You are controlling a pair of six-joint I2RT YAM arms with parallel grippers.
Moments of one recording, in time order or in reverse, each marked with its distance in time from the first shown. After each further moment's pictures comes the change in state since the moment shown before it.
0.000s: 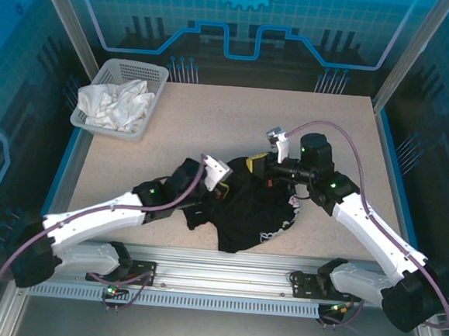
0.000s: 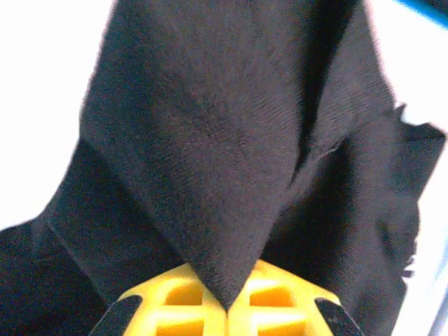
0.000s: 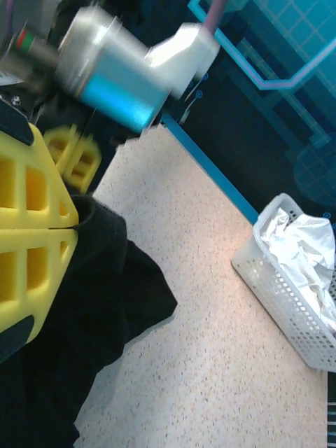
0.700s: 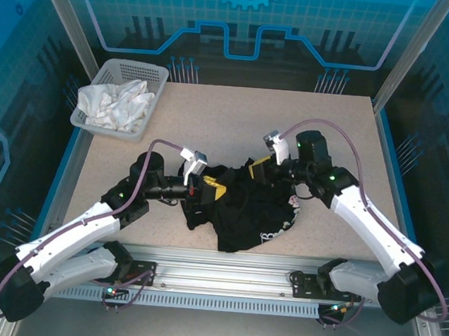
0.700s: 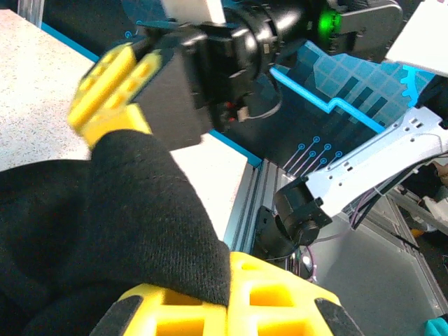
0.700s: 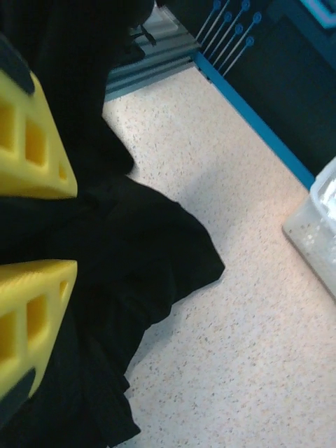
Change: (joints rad) left arm 0.209 -0.201 -0.103 0.275 0.690 -0.200; right arm -0.013 0.032 0.057 -0.205 0.042 -0.169
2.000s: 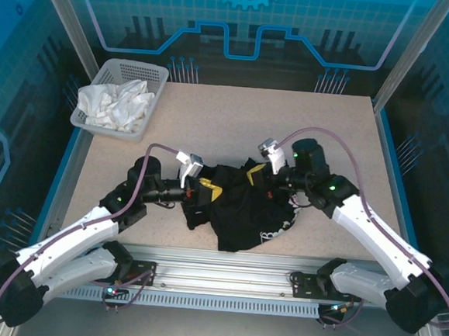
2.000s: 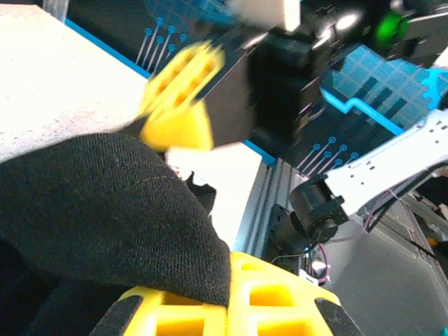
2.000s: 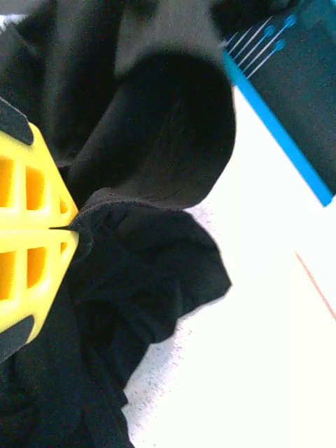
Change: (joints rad) left arm 0.032 -0.038 -0.082 0.034 -0.026 -0.010; right arm 0.073 -0.065 -0.023 -0.008 0.059 -0.026
